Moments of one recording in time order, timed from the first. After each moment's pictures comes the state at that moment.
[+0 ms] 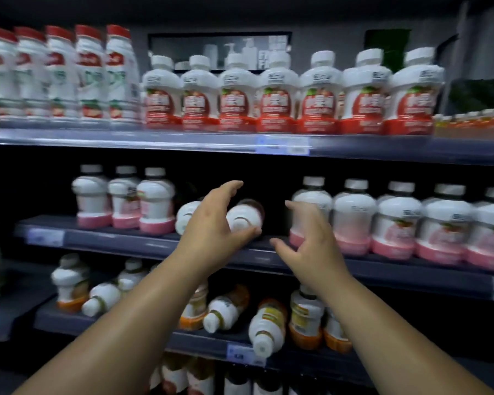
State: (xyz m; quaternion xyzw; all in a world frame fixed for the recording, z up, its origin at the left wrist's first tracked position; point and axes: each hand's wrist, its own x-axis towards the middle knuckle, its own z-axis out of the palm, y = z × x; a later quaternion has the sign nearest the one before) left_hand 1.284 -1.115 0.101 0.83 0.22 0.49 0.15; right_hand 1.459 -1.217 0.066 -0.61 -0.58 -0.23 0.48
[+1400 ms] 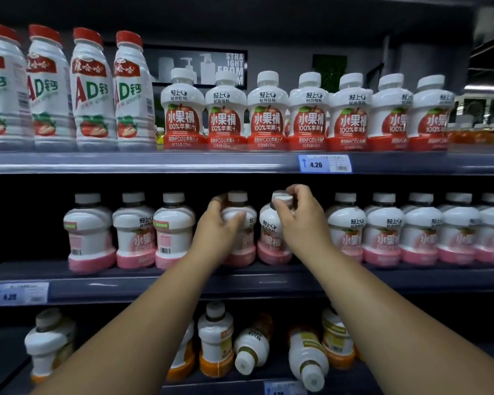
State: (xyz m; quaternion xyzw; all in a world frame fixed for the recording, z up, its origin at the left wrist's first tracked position) left_hand 1.282 -0.978 0.111 0.77 0.20 0.49 0.35; right_hand 1.399 -1.109 0.126 -0.70 -0.42 -0.20 0.54
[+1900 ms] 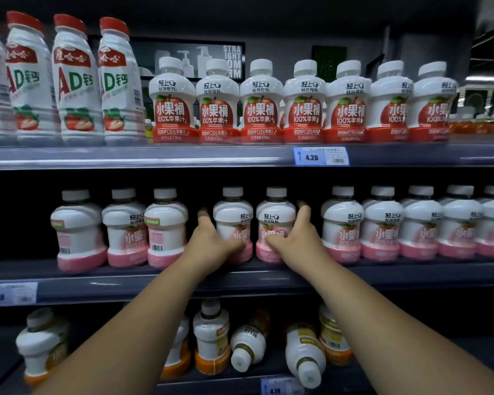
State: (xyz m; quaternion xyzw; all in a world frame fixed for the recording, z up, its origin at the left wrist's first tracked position) left_hand 1.292 -0.955 0.079 0.81 0.28 0.40 0.33; right_hand 1.421 -1.106 0.083 -0.79 -0.38 -0.07 0.48
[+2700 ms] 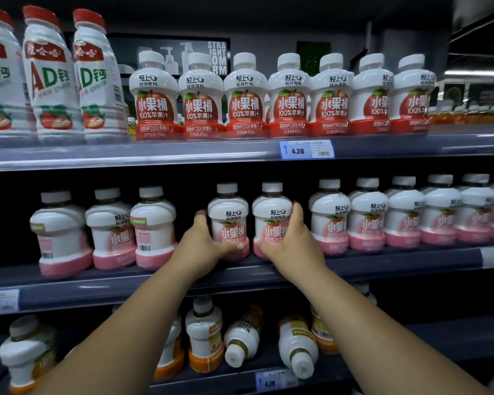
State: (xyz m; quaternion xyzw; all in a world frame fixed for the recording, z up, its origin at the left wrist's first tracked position) left_hand 1.283 -0.967 0.078 0.84 0.24 0.38 0.29; right_hand 1.407 -1.122 0.071 -0.83 -0.37 -0.14 0.40
